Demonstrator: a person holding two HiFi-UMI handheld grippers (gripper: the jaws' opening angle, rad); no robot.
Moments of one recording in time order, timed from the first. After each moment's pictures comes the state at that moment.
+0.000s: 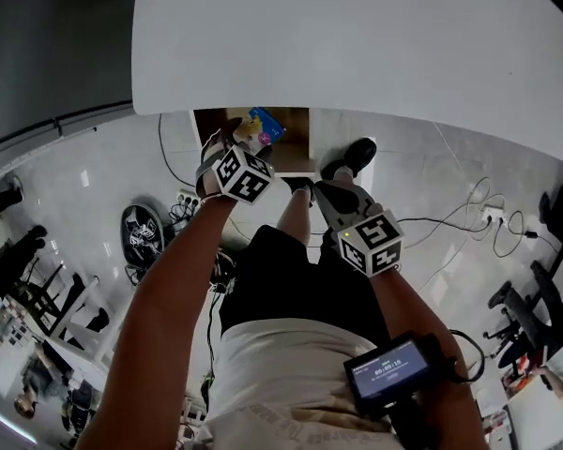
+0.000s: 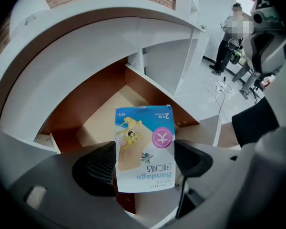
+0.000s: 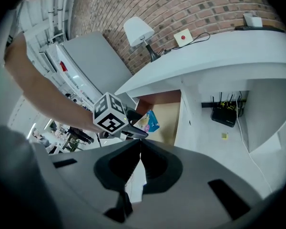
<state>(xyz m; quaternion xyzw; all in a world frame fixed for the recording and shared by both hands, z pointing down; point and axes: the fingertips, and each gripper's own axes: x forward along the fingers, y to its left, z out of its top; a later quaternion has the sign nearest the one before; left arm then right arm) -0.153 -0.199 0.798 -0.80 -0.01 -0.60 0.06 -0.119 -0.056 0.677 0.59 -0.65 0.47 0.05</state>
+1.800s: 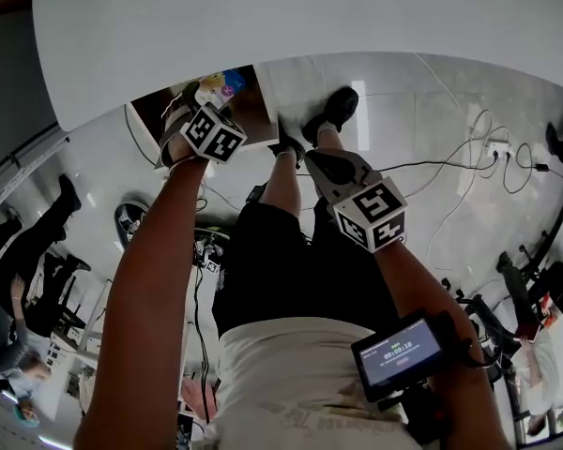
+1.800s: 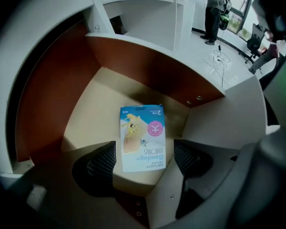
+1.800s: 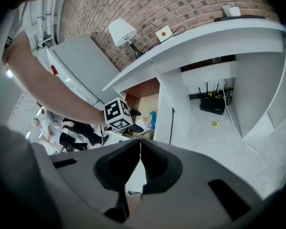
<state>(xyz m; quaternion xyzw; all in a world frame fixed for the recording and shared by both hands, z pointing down) -0.149 -0.200 0.869 -0.73 -0.05 -0.66 0.18 -0.109 0.001 0.715 0.62 -0.61 0.49 0.03</state>
